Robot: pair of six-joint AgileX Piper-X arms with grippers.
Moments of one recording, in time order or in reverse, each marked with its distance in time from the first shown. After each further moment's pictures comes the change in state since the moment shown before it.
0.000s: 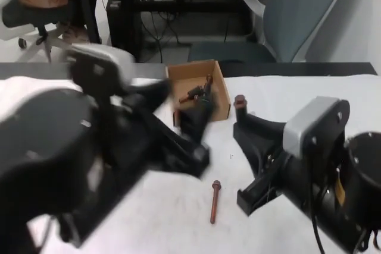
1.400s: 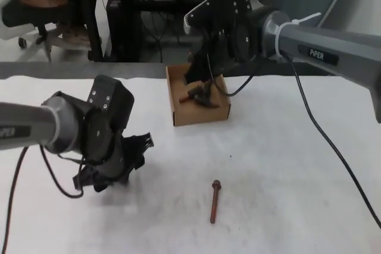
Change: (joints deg) left arm 27.3 46.8 -22.5 36.1 5.0 -28.5; right arm -17.6 63.0 -79.7 52.6 -12.1 -11.5
